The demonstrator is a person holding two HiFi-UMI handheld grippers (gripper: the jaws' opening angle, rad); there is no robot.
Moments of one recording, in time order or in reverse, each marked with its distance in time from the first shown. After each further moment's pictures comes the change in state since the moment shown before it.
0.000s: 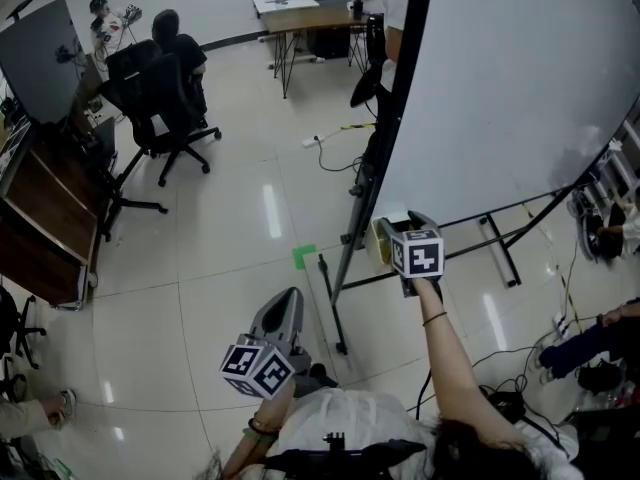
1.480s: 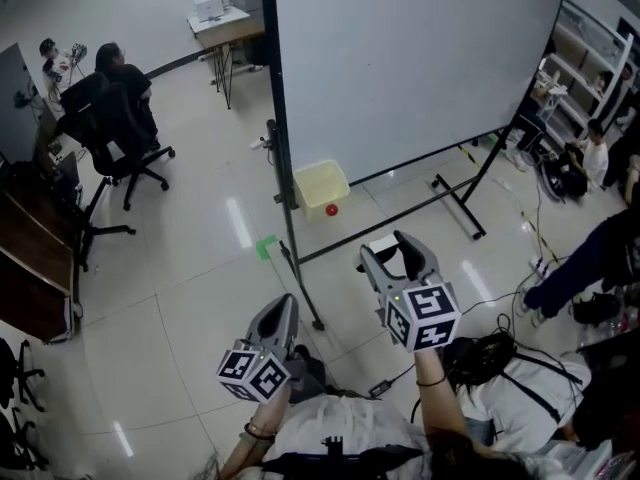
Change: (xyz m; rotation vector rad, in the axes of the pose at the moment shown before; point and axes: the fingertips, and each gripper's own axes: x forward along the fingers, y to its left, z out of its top) left arm -0.084 -0.134 -0.097 0.021 0.124 -0.165; right arm -0.314 0.033 -0.052 0.083 -0.333 -0.026
